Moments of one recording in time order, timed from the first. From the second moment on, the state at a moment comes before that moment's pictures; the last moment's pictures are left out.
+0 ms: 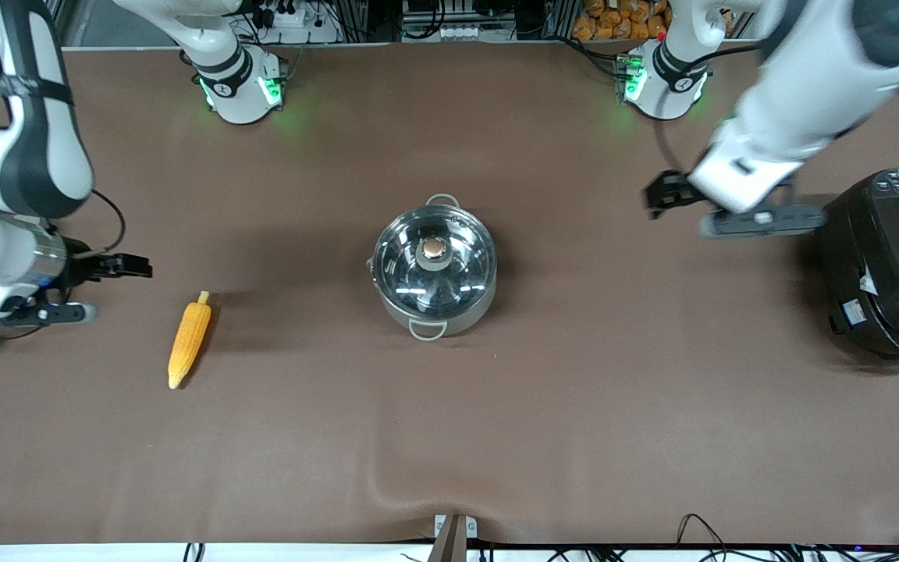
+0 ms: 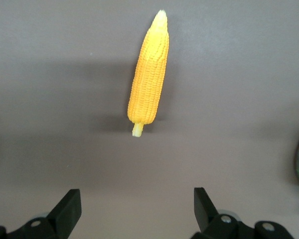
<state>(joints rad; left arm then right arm) -0.28 0.10 -0.15 -1.61 -0.03 1.67 -0.55 -0.06 0.25 -0.02 -1.83 0.02 1.86 -0.13</state>
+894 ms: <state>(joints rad) -0.61 0.44 -0.16 -1.45 -0.03 1.97 -1.25 -0.05 0.51 -0.01 -1.84 0.02 2.11 -0.14</state>
